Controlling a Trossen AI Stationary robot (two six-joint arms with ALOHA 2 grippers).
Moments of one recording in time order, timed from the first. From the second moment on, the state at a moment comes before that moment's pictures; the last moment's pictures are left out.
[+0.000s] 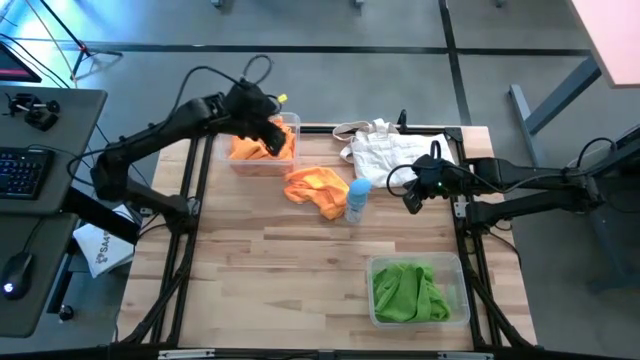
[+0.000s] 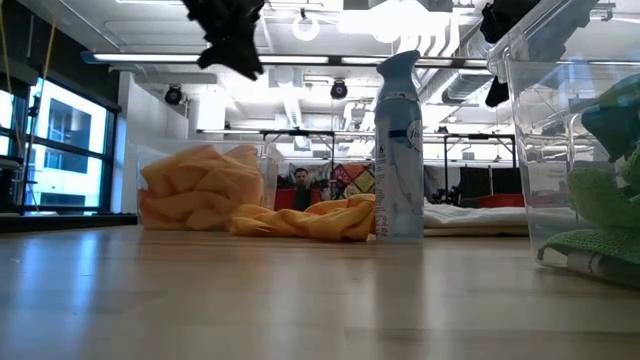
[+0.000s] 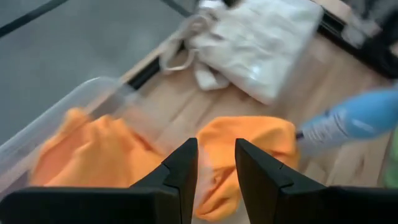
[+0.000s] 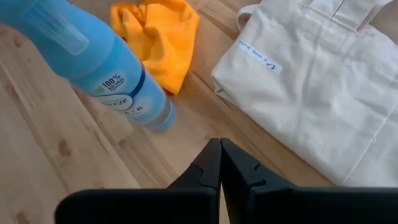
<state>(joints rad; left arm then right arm) 0.51 1.38 1.44 -0.85 -0.01 -0.21 -0.07 0.90 0.89 -0.91 0.27 0.60</state>
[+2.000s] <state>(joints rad) 0.27 1.95 1.46 -0.71 -0.01 0.57 -0.07 0.90 0.89 -0.90 0.28 0.63</state>
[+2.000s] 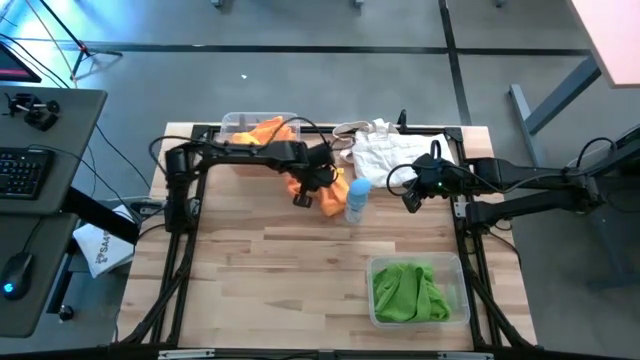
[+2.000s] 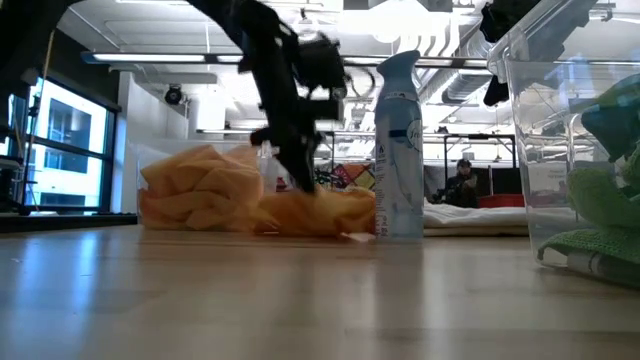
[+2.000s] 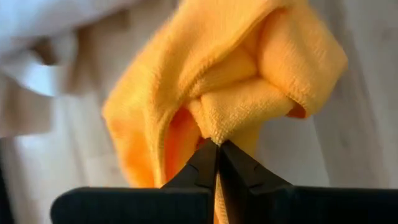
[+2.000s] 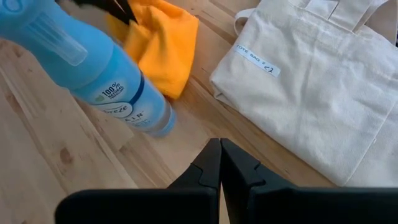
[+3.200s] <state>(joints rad) 0.58 1.27 1.38 -0.89 -0.24 0.42 -0.07 0.90 0.89 -0.87 0.28 0.63</state>
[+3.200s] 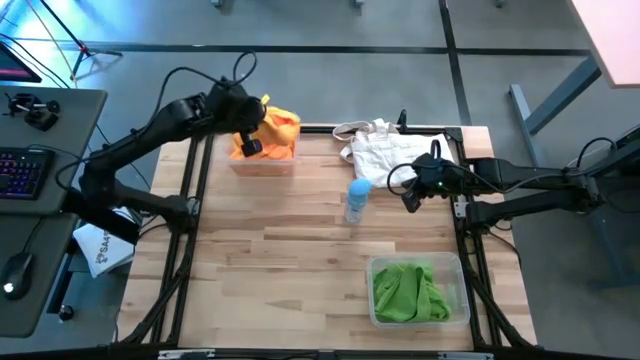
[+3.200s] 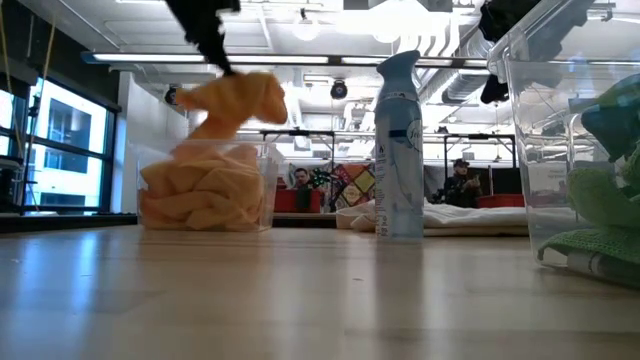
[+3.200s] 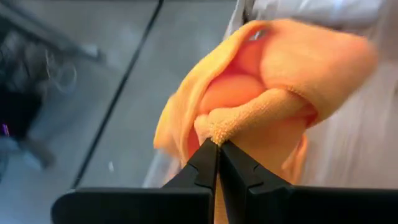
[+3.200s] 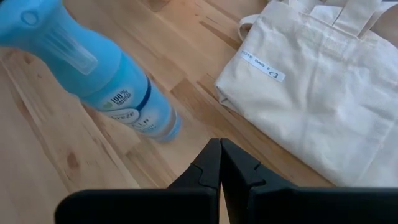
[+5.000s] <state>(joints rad) 0.83 1.69 1.02 -0.53 0.08 -0.59 -0.07 0.90 0.89 -0.85 0.33 0.71</state>
